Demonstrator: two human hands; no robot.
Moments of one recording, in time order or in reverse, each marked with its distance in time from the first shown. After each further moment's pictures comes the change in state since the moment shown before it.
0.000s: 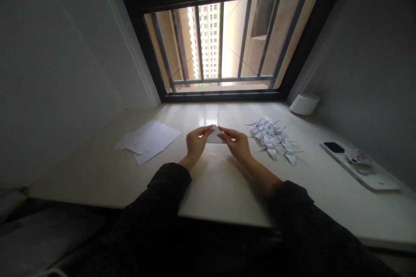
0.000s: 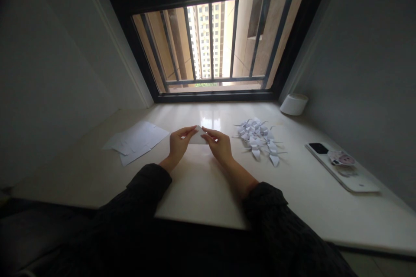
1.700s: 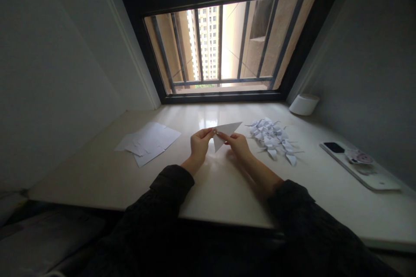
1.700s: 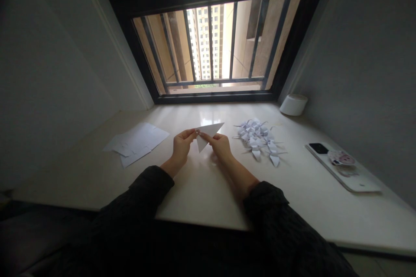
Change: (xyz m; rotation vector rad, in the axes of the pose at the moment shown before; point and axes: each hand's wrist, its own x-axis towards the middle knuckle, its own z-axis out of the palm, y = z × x) left_hand -0.005 0.014 0.014 -0.359 0.046 -0.391; right_hand 0.004 -0.002 0.006 0.257 -0.027 0.393
